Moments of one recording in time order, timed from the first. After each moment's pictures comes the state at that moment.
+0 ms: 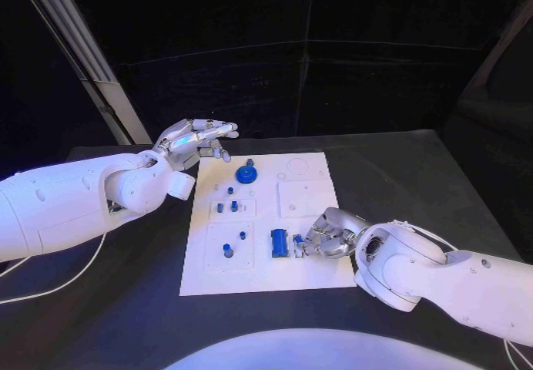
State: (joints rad) left arm 1.30 -0.85 -0.21 1.38 0.11 0.00 0.43; left_hand 1.31 0.00 0.18 -0.02 0.05 0.88 0.22 0.22 0.07 0.76 0.15 0.54 0.07 1.13 0.06 1.01 0.39 0.17 1.16 0.16 0.57 0.48; right arm 0.88 -0.89 0.06 1.87 -1.33 -0.35 -0.61; right_hand 1.26 -0.12 0.14 0.28 0.55 1.14 0.07 0.18 0.26 1.40 -0.01 0.94 1.15 1.47 -0.07 1.34 1.22 0.05 1.46 0.04 1.50 1.31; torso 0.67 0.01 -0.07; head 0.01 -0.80
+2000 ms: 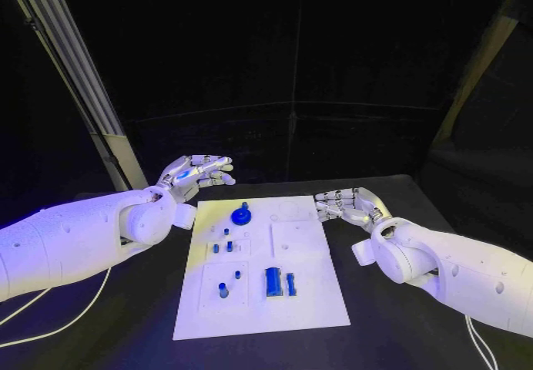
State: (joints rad) left arm 1.28 -0.76 -0.23 1.22 0.17 0.00 0.49; left_hand 1.32 0.03 0.17 -0.01 0.05 0.94 0.19 0.21 0.07 0.91 0.15 0.43 0.06 0.94 0.10 0.58 0.19 0.17 0.94 0.19 0.32 0.32; right arm 0.90 -0.79 0.15 1.38 -0.43 -0.38 0.27; right_hand 1.50 0.02 -0.08 0.15 0.24 0.93 0.18 0.07 0.14 1.06 0.15 0.07 0.19 1.08 0.12 0.13 0.17 0.17 0.87 0.23 0.36 0.39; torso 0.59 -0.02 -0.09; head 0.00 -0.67
